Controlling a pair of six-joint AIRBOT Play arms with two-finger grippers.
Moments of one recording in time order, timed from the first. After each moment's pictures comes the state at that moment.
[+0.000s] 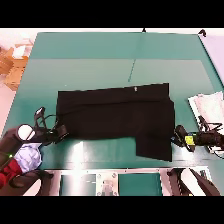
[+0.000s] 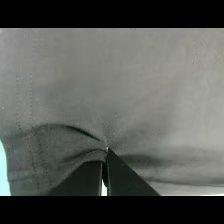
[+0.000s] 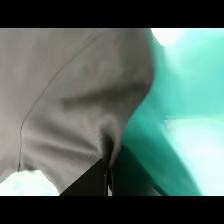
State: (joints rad) left arm -0.10 -0.78 0.35 1.16 -0.89 -1.88; right arm -0.63 -0.86 0.37 -1.05 1.27 1.52
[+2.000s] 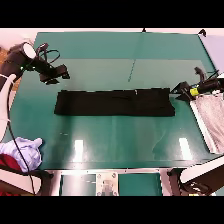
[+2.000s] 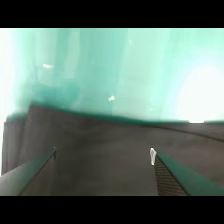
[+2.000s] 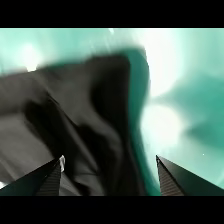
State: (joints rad) left arm -0.02 -1.67 1.63 1.28 -1.19 -1.72; right arm -0.48 -1.84 1.50 -0.93 1.41 1.19
